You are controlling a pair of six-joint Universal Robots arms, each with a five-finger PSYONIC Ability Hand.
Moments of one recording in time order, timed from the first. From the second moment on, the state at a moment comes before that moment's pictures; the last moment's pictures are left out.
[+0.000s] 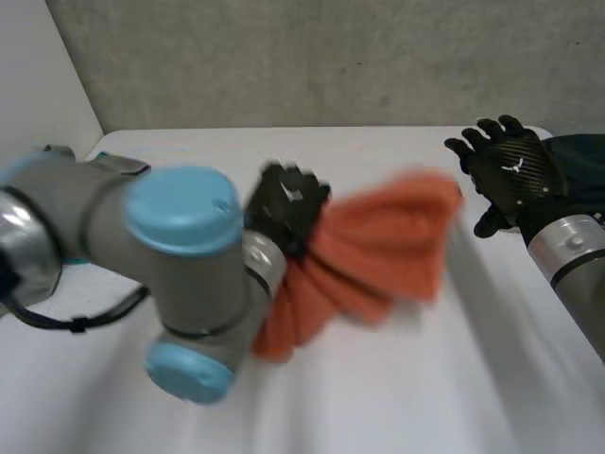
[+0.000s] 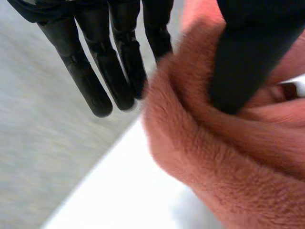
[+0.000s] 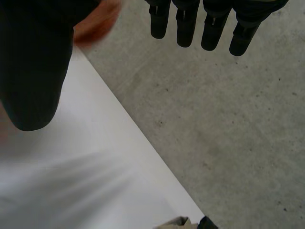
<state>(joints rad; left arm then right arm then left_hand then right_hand) 3.93 -2.16 -1.22 3.23 -1.73 3.58 1.73 -1.37 1.79 -0.45 1.25 2.61 0.72 0.76 0.78 0.78 0.60 0.22 0.21 0.21 0.21 0.05</state>
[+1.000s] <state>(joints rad) 4.12 -2.20 -1.43 3.11 -1.50 3.21 1.98 -1.21 1.86 -0.26 1.44 2.78 1.09 1.14 1.16 1.17 0.96 1.11 1.17 1.17 1.18 0.98</state>
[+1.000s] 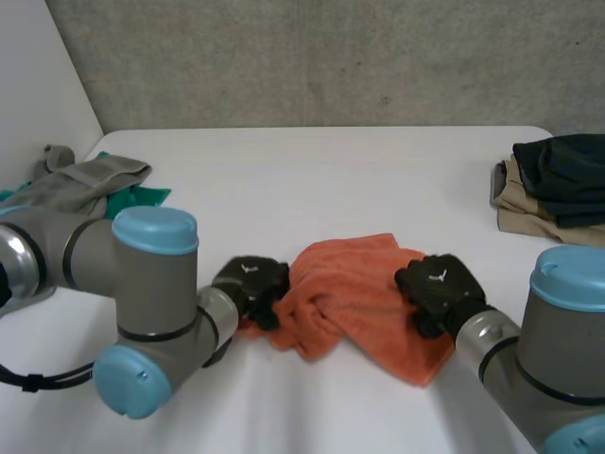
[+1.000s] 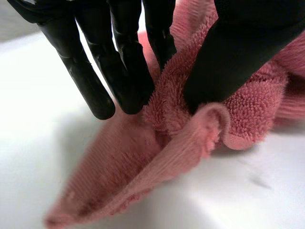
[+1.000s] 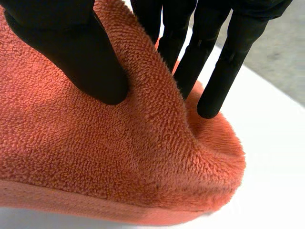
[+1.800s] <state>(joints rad) 4.10 -1.90 -1.29 3.13 -1.65 3.21 1.95 -0.86 1.09 -0.58 1.33 2.48 1.09 1.19 1.19 1.20 0.96 0.27 0.28 0.31 0.31 0.11</state>
